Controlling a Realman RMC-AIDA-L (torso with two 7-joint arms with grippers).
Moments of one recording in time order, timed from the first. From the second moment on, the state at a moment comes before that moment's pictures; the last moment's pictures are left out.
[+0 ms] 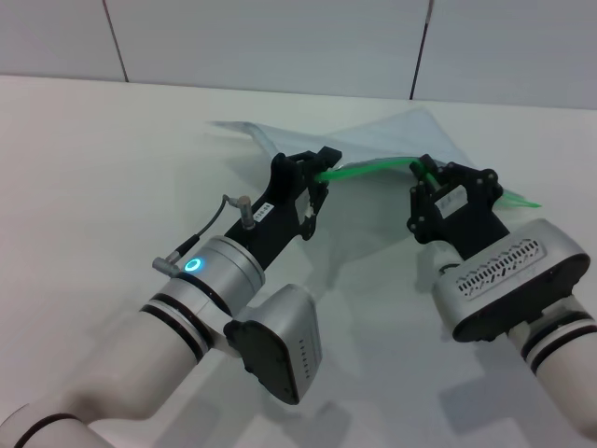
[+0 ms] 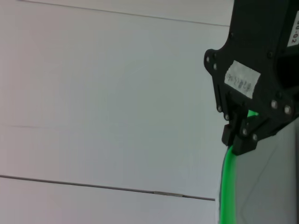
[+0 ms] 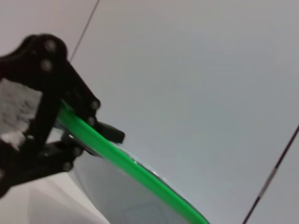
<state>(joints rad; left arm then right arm) -0.53 -2.03 2.86 0.72 1.85 -1.00 -1.48 0.53 2.03 -2.84 -0.71 -1.62 0.92 2.27</state>
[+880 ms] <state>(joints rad) -0.53 -2.03 2.86 0.72 1.86 -1.00 -1.48 0.54 2.03 -2.84 -0.65 -1.55 0.91 2.27</state>
